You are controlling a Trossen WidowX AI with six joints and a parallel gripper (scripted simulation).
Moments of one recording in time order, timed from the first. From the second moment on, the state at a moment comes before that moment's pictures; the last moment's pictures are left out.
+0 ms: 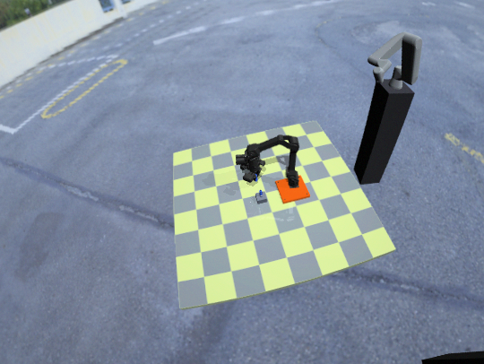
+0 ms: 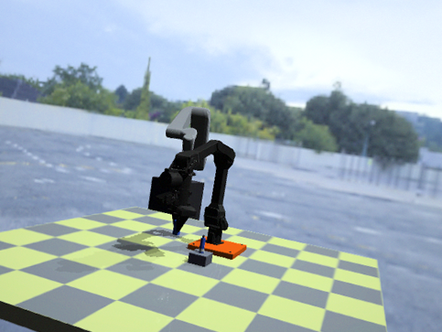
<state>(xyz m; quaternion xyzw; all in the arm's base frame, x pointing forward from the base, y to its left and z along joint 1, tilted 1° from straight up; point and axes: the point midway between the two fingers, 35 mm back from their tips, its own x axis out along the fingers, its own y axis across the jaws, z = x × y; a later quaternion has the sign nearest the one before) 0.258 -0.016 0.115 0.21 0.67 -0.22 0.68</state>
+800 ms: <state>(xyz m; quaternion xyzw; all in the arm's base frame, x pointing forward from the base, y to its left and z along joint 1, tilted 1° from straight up) 0.247 0.049 0.136 0.21 0.67 -0.21 0.68</state>
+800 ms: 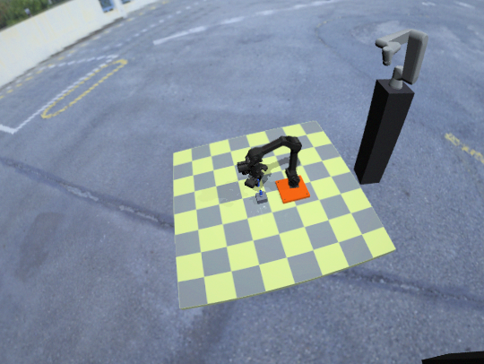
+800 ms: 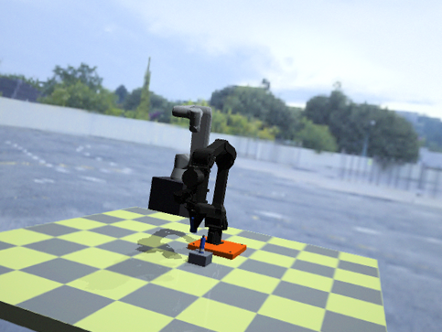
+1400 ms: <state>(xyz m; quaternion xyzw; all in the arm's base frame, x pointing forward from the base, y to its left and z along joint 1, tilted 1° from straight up) 0.233 0.085 0.149 0.21 0.67 -0.21 0.68</state>
